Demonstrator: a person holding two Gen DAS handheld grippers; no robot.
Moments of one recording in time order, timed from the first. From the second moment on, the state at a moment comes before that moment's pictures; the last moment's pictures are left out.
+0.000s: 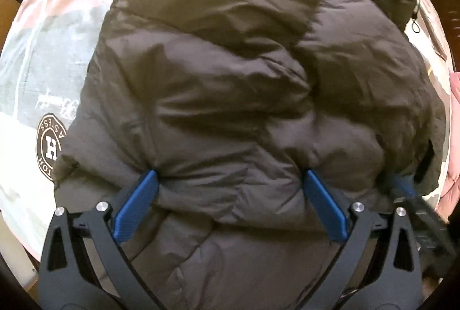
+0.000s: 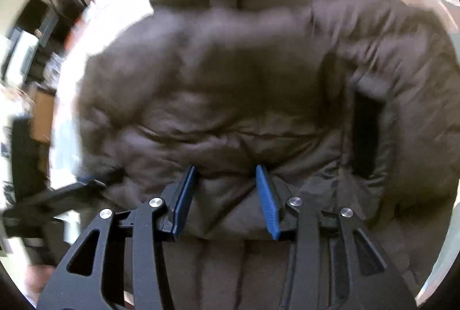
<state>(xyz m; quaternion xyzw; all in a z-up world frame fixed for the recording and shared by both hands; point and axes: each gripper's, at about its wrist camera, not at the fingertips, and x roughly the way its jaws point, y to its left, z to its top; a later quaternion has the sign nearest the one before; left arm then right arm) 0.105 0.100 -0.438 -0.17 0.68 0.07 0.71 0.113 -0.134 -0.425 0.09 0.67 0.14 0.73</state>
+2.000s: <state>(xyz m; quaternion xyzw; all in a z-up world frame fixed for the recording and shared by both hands) 0.172 0.098 -0.416 -0.22 0.67 0.05 0.71 0.316 -0.146 -0.340 0.15 0.55 0.11 0.81</state>
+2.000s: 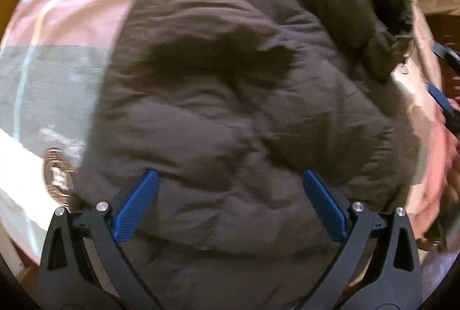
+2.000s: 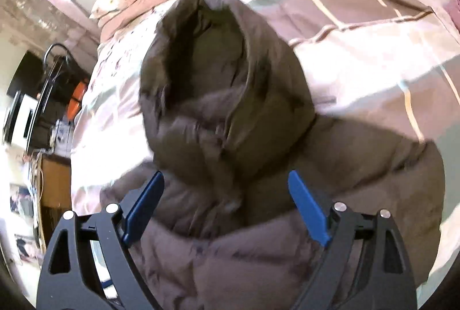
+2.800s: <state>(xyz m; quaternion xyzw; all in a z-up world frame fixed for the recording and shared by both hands) 0.144 0.099 -0.420 -0.24 0.67 0.06 0.70 0.275 -0.189 -0.272 0.17 0.46 0.24 0.84</state>
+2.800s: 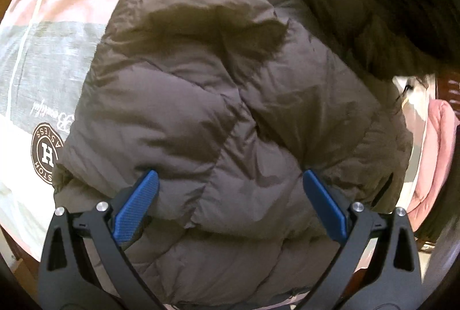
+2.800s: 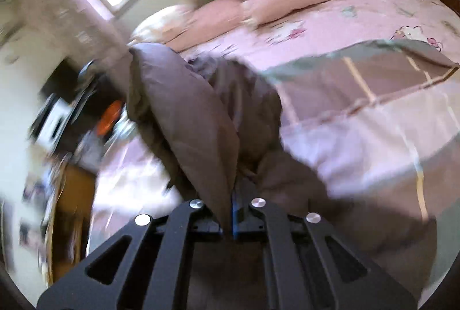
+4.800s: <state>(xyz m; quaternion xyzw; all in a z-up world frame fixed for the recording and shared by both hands) 0.111 0.070 -0.286 -0.08 0.54 0.10 0.83 0.011 -0.267 -0.309 0.22 0.58 0.15 0.77</state>
